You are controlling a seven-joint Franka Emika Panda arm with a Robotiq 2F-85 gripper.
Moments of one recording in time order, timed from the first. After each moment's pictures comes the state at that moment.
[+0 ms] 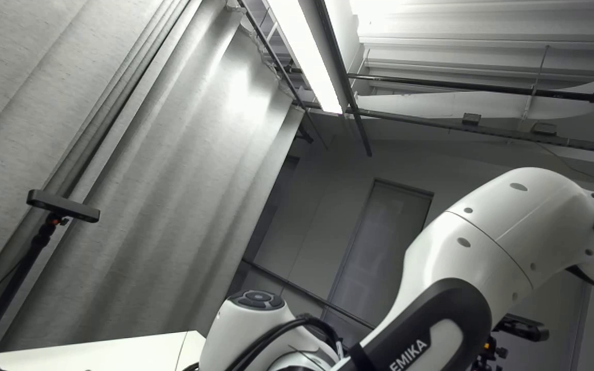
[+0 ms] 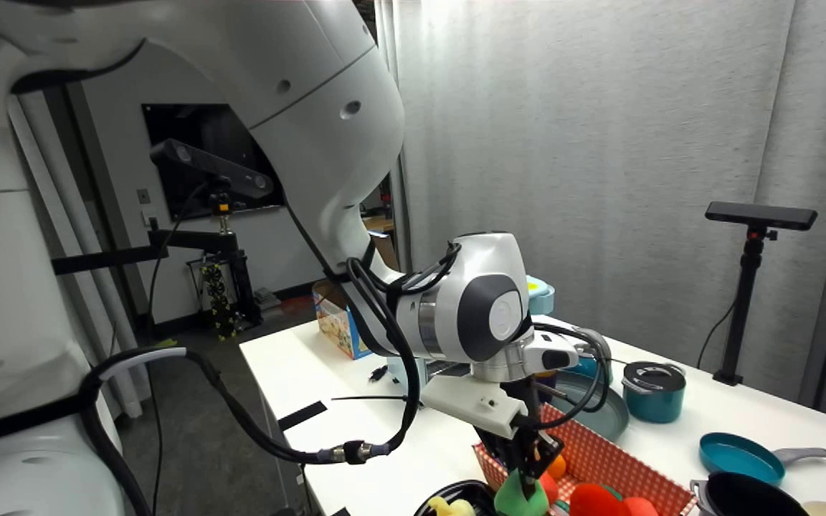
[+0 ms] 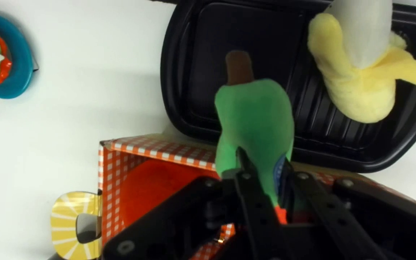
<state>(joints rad) 0.05 0.03 -0.01 -2.58 -0.35 2.59 0.22</state>
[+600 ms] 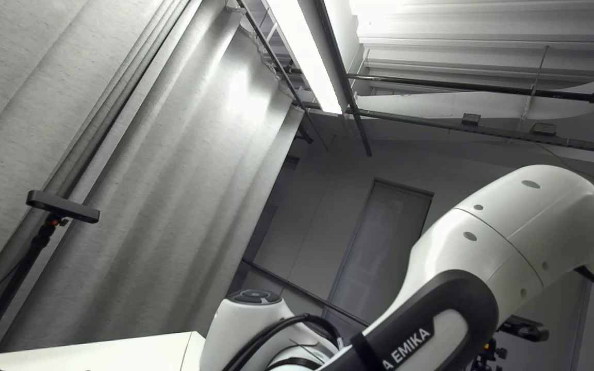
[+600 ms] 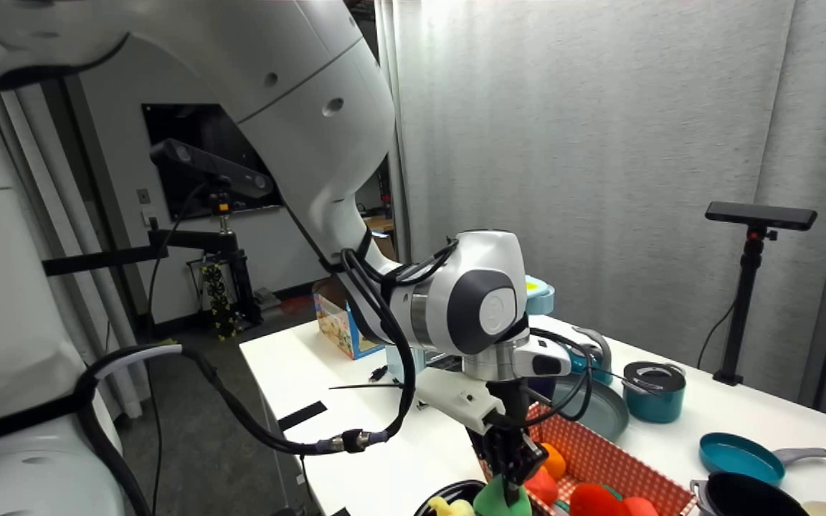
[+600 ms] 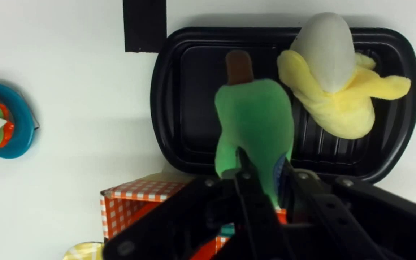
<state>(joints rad) 0.05 0.00 0.01 -2.58 -0.27 2.49 0.31</state>
